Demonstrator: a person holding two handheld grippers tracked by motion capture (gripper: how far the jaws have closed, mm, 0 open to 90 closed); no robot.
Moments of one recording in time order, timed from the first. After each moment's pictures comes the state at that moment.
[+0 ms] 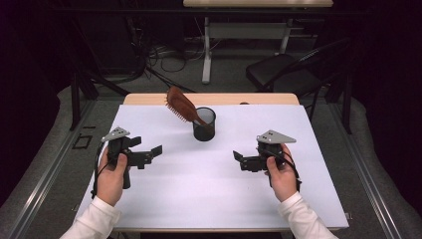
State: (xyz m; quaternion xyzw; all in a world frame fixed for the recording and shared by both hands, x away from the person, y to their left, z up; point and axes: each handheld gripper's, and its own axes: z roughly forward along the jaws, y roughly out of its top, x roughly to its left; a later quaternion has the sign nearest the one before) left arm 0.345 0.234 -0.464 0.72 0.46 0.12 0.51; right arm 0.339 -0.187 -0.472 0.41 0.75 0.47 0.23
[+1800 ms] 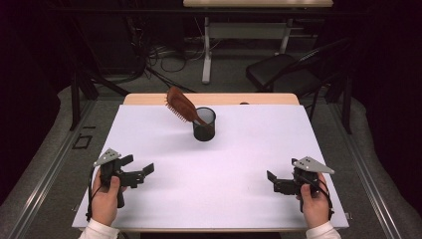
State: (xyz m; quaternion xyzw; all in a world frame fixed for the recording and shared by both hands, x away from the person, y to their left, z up) left arm 0.312 0.258 -0.514 0.70 0.48 0.14 0.51; right arm 0.285 -0.273 -0.518 0.47 0.71 0.45 0.26
